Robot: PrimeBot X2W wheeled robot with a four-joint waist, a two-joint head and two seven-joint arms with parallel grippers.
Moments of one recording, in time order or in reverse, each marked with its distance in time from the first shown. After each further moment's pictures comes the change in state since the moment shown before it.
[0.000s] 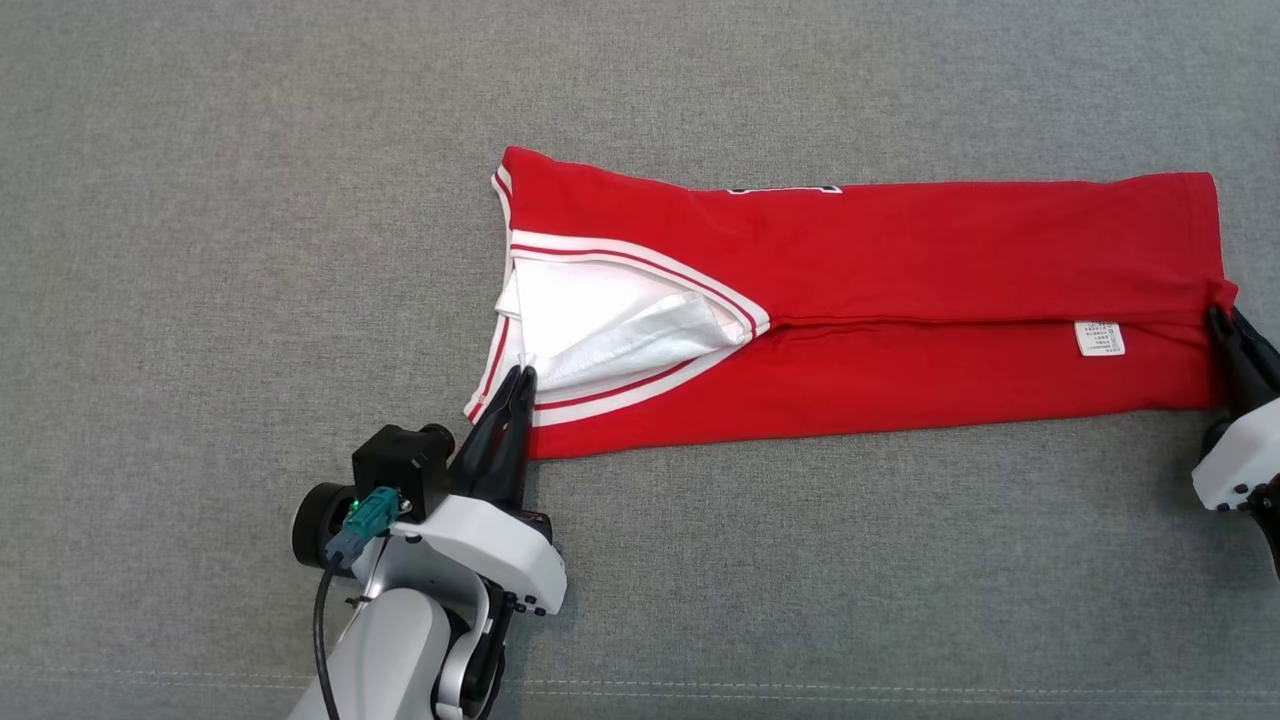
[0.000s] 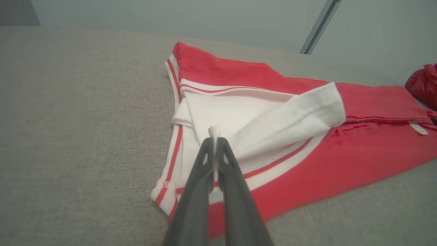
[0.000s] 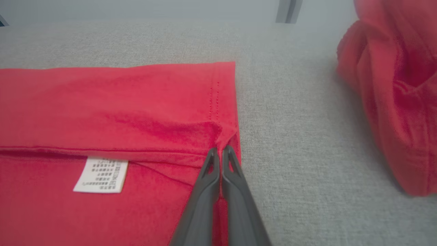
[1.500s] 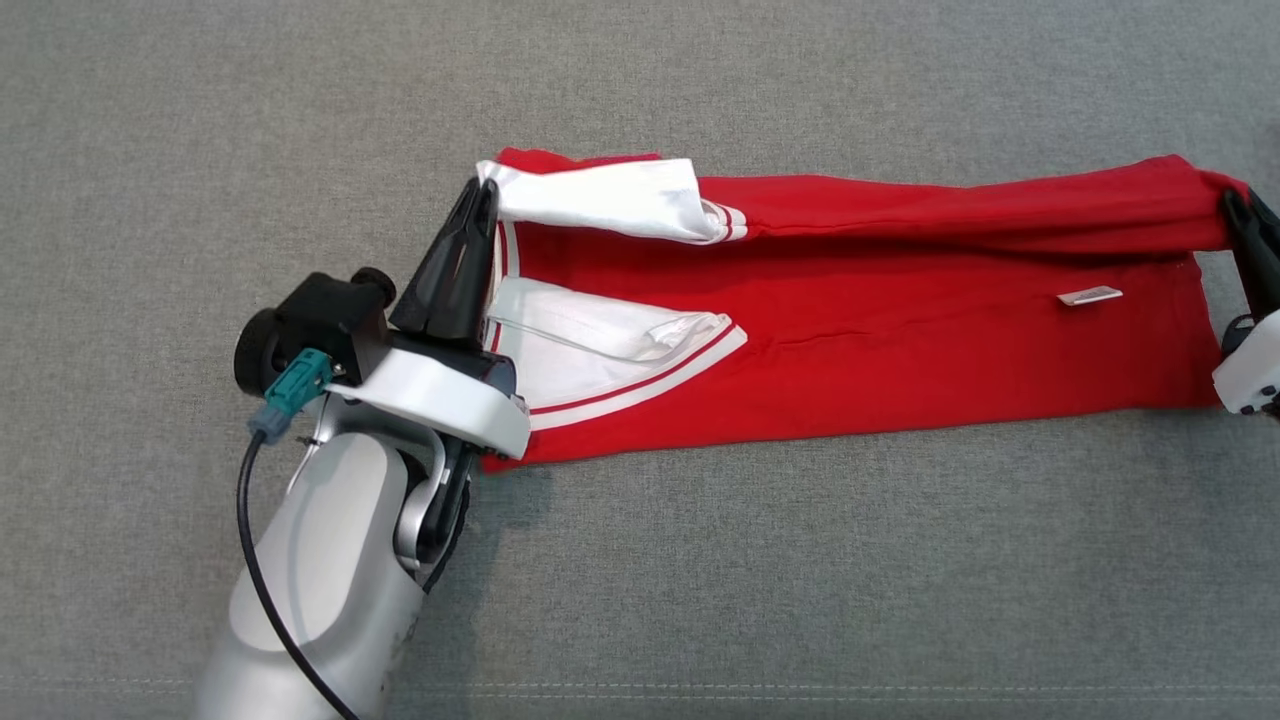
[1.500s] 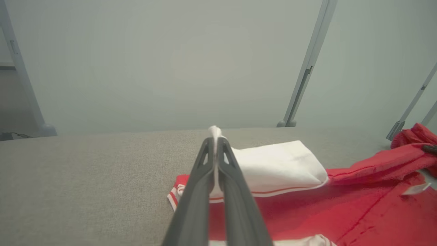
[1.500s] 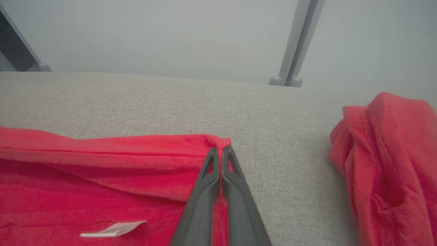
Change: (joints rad) left arm -0.263 -0.002 0.085 0.115 0.050 -0.123 -0.116; right arm -0.189 -0.070 0.179 -0.029 0.128 0.000 0.000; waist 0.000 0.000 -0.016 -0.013
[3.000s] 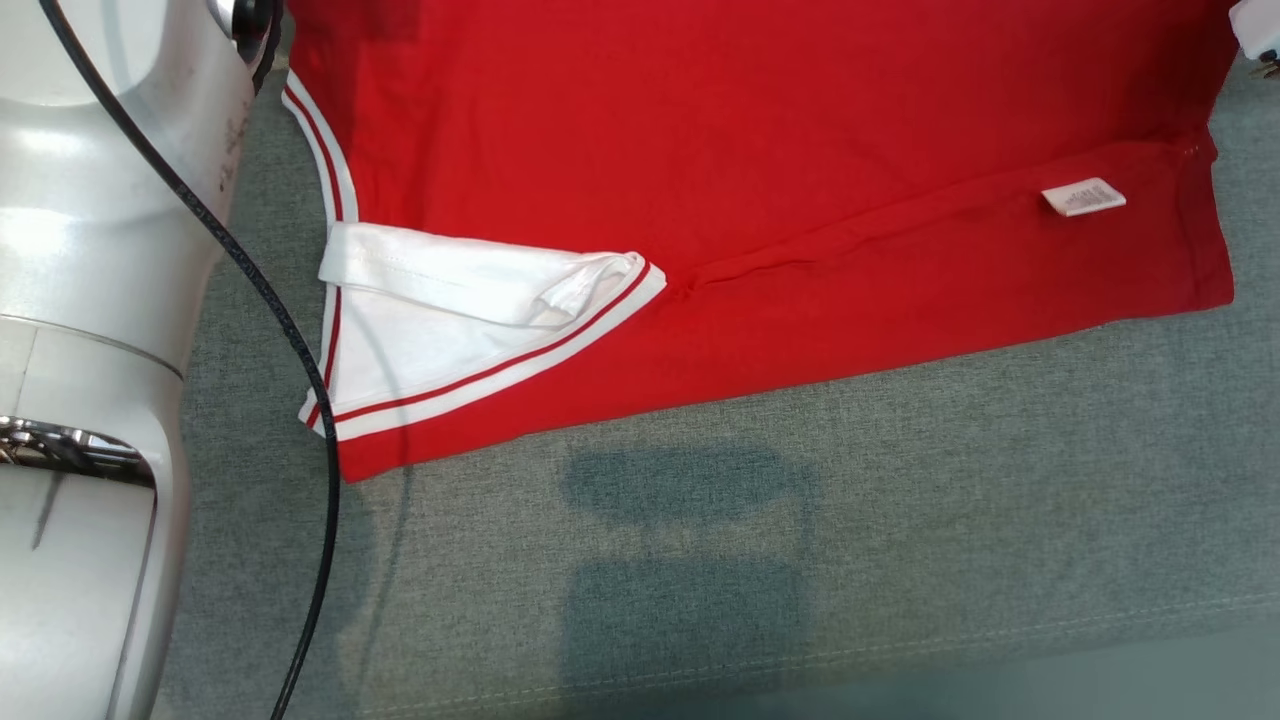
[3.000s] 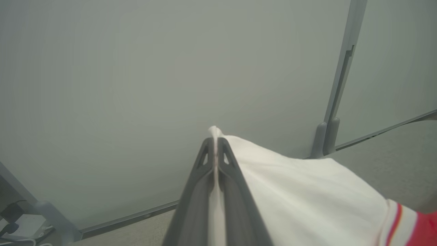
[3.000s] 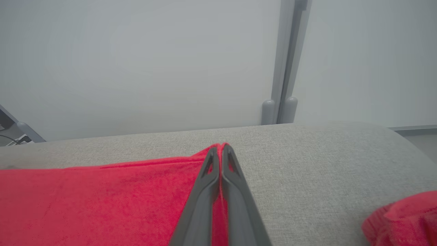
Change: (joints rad) left arm -0.914 0.031 -0.105 0.733 0.052 -0.023 0.006; right arm -0.513 0.142 0.079 0.170 0.167 0.000 0.071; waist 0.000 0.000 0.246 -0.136
